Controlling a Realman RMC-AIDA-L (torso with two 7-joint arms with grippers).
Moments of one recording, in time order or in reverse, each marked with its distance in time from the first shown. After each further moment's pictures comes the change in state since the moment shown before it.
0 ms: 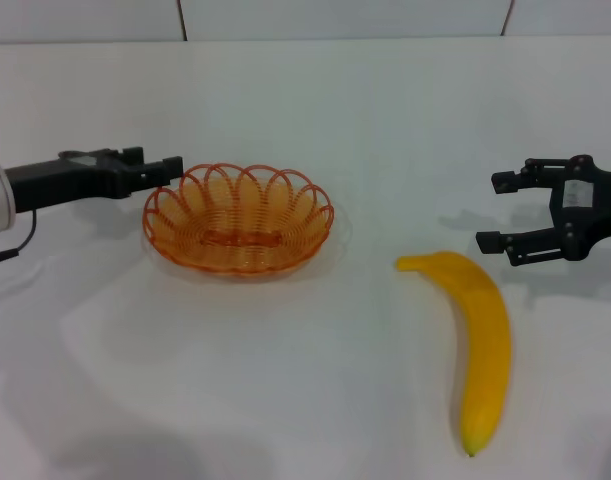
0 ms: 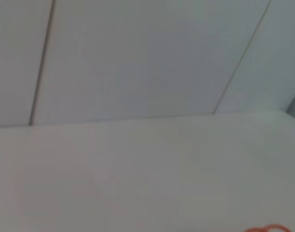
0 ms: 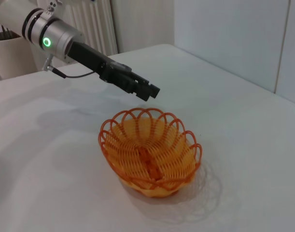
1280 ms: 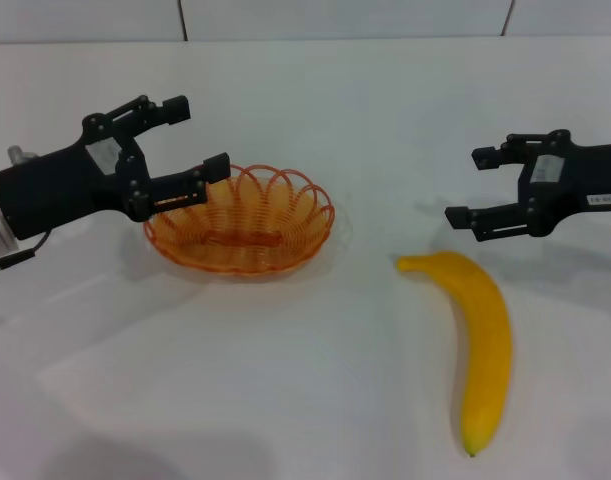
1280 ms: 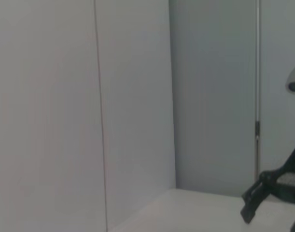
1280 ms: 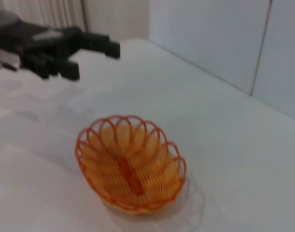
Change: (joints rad) left arm 0.075 -0.012 0.008 -0.055 -0.273 0.385 0.621; right arm -0.150 0.084 -0.290 -0.447 0.047 0.152 0.347
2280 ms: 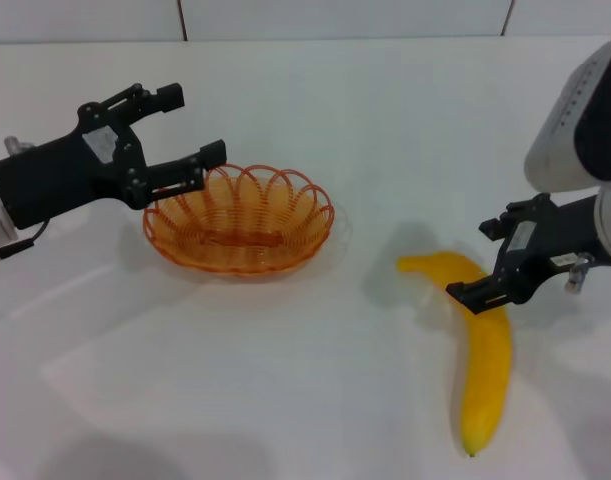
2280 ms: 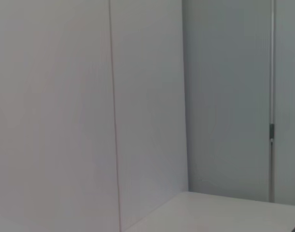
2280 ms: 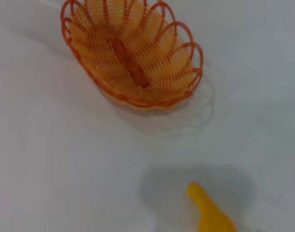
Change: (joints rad) left arm -0.008 0.003 -0.002 -0.009 -0.020 -0.029 0.015; right arm -0.091 -0.003 -0.505 -0.476 -0.490 0.015 0.670
